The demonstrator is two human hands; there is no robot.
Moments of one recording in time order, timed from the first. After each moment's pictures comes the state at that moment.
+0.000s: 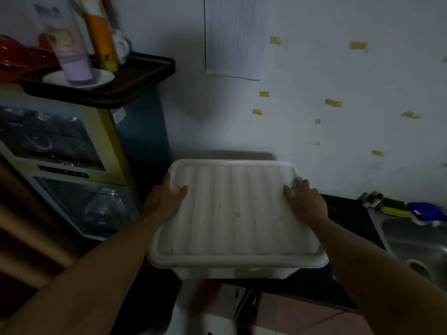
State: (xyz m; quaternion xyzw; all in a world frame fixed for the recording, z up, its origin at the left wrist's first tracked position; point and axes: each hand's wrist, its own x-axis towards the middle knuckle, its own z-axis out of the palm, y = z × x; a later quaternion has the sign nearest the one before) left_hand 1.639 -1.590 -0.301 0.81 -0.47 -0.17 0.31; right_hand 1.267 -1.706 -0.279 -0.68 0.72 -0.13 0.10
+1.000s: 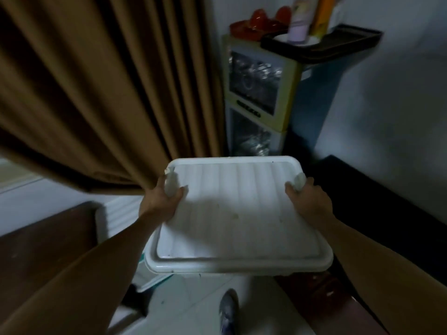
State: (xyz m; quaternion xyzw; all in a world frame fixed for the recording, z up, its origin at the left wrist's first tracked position) left_hand 1.628 -1.145 -0.305 0.96 -0.09 0.00 0.26; right_hand 1.452 -1.498 -0.304 -0.90 0.39 -0.10 0.17
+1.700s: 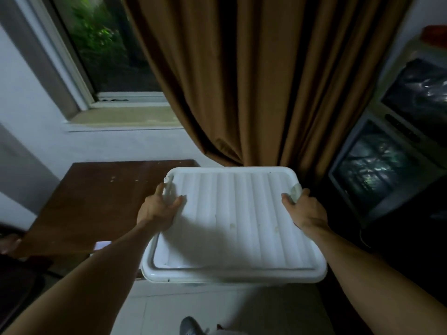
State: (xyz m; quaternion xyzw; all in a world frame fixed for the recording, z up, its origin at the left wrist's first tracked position) left_hand 1.589 -0.764 -0.342 0.95 0.15 0.01 0.28; right_hand 1.589 -1.152 -0.317 -0.97 0.20 0.01 0.14
